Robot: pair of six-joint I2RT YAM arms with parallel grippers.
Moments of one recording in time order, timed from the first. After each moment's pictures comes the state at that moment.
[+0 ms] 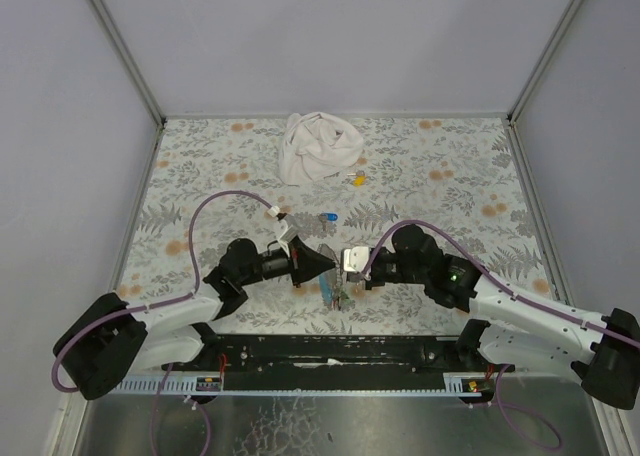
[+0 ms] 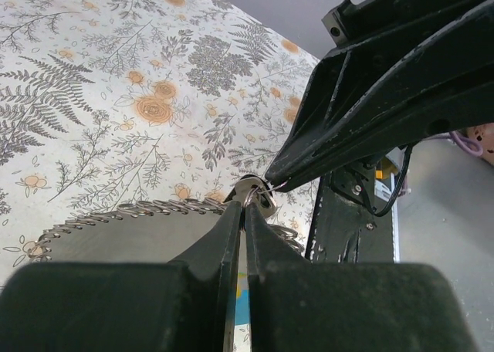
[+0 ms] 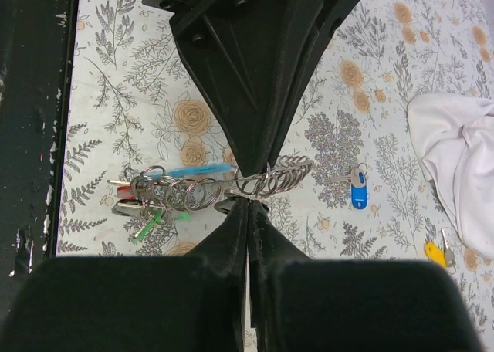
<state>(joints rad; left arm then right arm) -0.73 1.11 0.26 0.83 0.51 -0.41 0.95 0.96 0.63 -0.13 -0.34 -0.60</state>
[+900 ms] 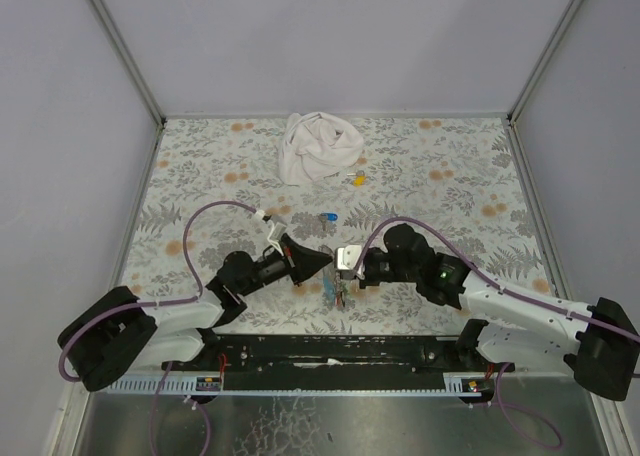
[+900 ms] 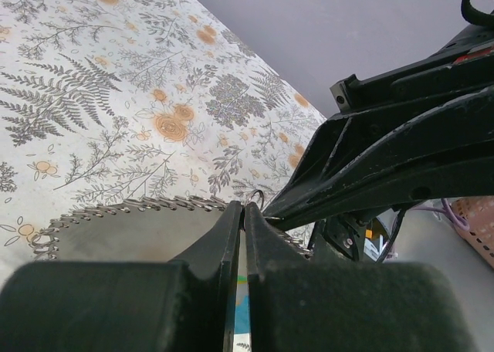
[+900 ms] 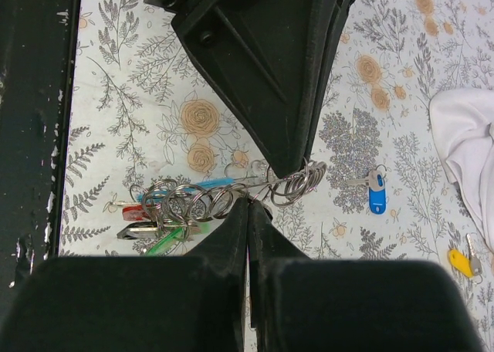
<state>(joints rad) -0.78 1.16 0.16 1.06 0.29 -0.61 0.95 1.03 0.61 -0.06 -0.36 -0.57</state>
